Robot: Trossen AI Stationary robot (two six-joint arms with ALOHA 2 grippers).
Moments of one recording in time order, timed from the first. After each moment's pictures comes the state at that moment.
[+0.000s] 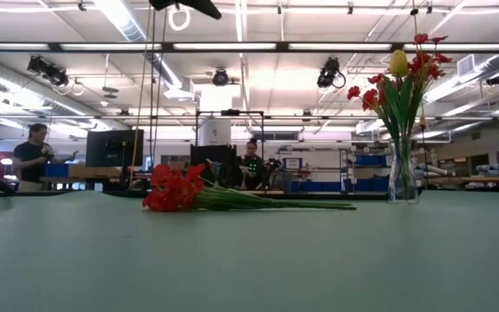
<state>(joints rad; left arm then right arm) -0.17 1.48 1.58 -0.85 -0.45 -0.74 0.76 0.85 1.03 -0.89 0.18 1.33</state>
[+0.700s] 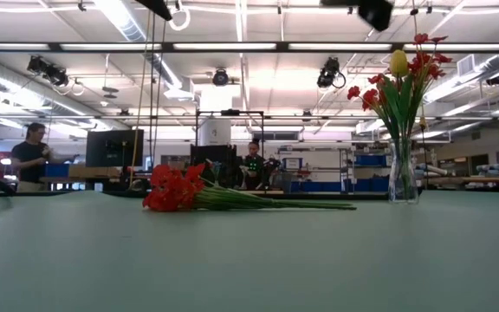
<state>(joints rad) -0.21 1.36 1.58 -1.17 -0.55 -0.71 0.24 1.18 1.03 -0.32 0.22 0.58</state>
